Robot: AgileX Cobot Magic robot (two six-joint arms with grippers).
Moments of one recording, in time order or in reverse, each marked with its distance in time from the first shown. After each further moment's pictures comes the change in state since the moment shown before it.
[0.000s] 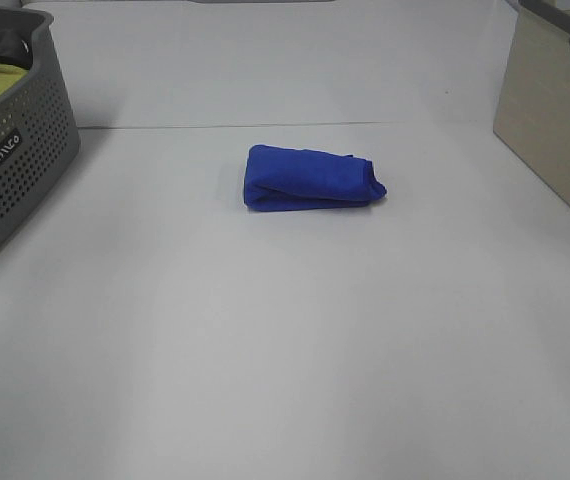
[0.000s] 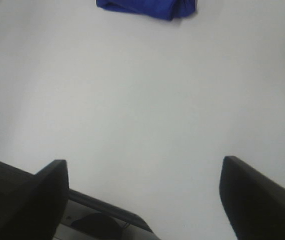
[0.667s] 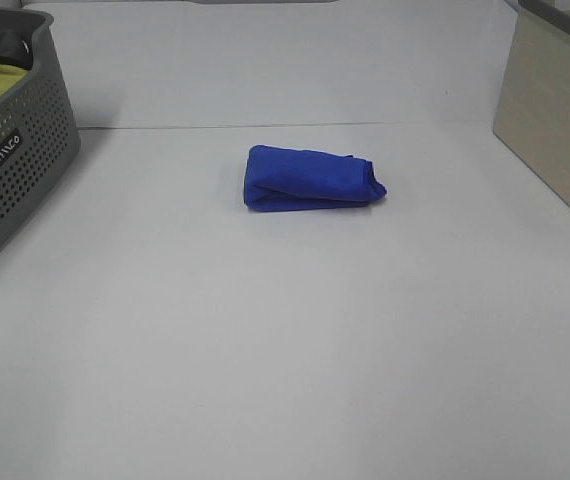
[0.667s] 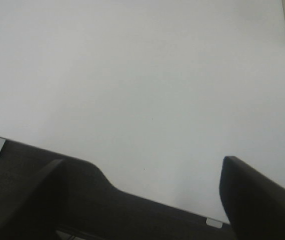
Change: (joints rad) left arm 0.000 -0.698 0.398 -0.010 -0.002 0.201; right arm 0.000 -0.819 0.607 -0.154 -0.036 -0.003
